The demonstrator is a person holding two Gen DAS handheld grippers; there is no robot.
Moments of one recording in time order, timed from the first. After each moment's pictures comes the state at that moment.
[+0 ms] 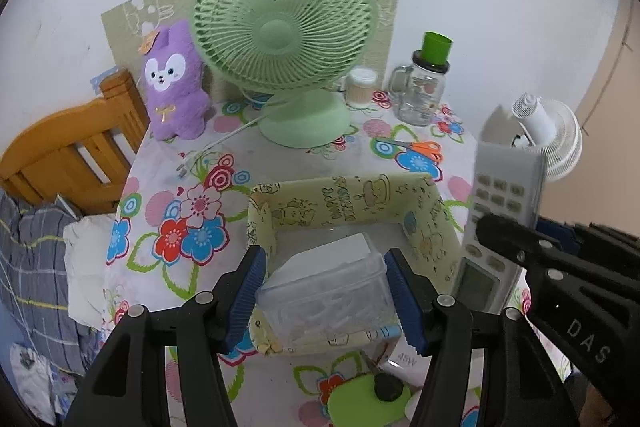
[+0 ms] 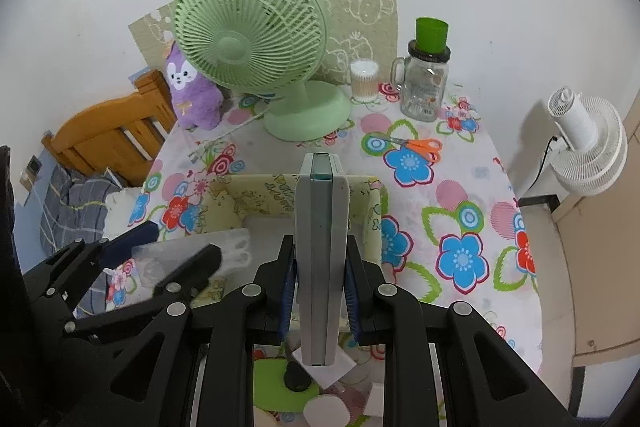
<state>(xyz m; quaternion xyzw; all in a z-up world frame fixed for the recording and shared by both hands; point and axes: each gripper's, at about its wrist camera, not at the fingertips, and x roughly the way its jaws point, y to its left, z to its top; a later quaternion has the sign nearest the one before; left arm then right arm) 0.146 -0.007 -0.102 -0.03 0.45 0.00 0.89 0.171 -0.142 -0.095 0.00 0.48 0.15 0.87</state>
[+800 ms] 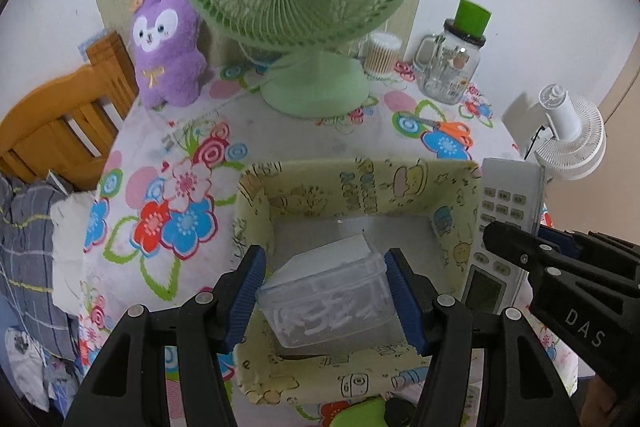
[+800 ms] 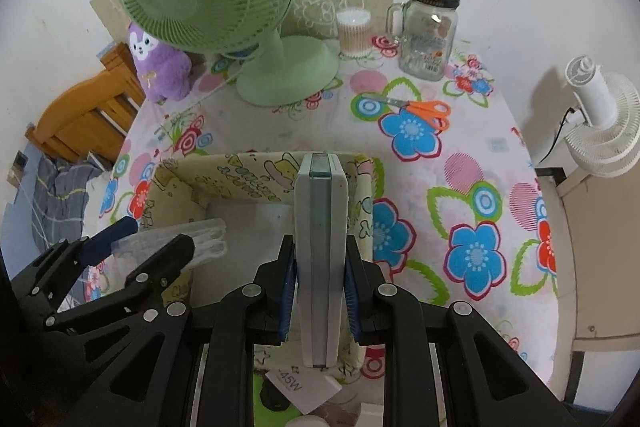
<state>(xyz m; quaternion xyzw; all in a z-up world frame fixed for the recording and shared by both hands) 0.189 -0.003 -0.154 -0.05 0.50 0.02 0.86 0.223 -0.139 -0.154 0.00 0.54 0.15 0.83</state>
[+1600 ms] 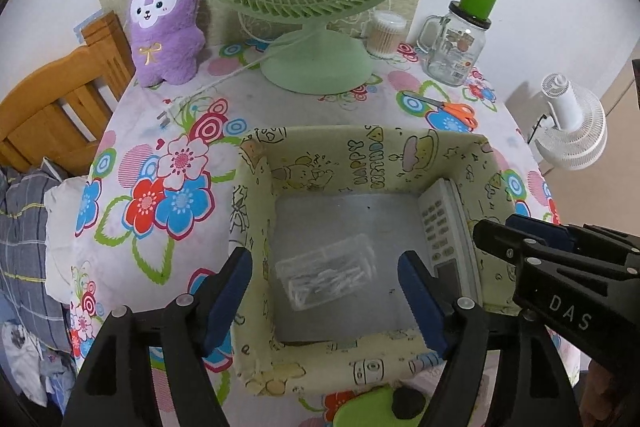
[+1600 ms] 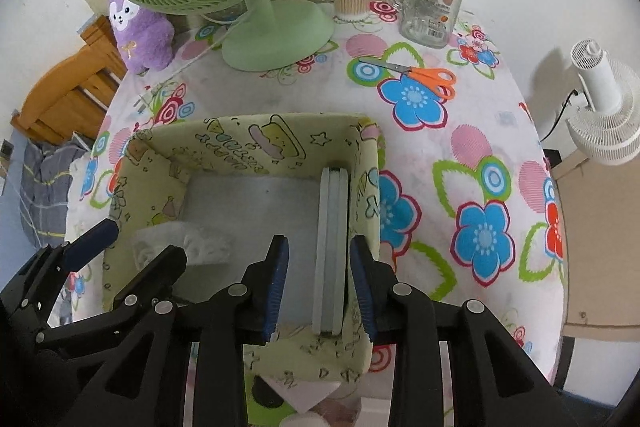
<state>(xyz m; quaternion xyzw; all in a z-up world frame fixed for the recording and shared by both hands) 0.181 0.001 -0.166 -0.06 0.52 0.01 0.85 0.225 -0.134 -0.174 -0.01 0.58 0.13 0.80</state>
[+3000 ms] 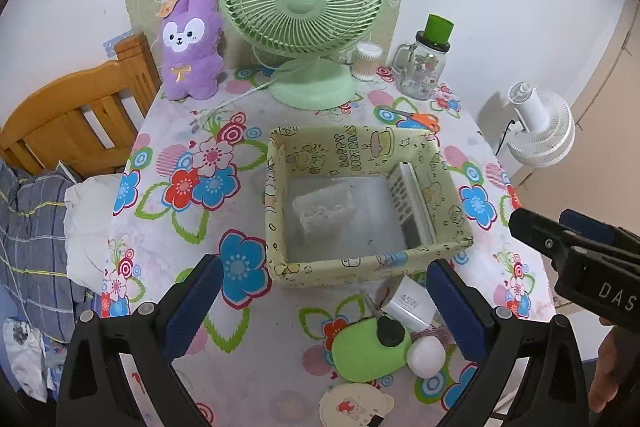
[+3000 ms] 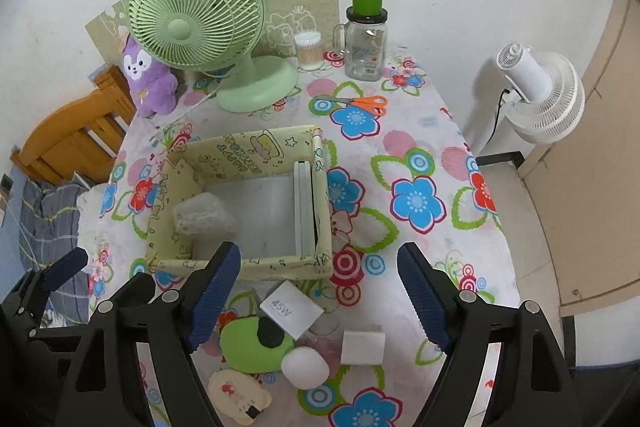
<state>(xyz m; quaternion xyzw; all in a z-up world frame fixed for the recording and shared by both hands) 0.095 0.003 -0.102 -0.06 0.48 0.00 0.87 0.125 -0.169 -0.093 0.01 0.51 0.07 0.86</state>
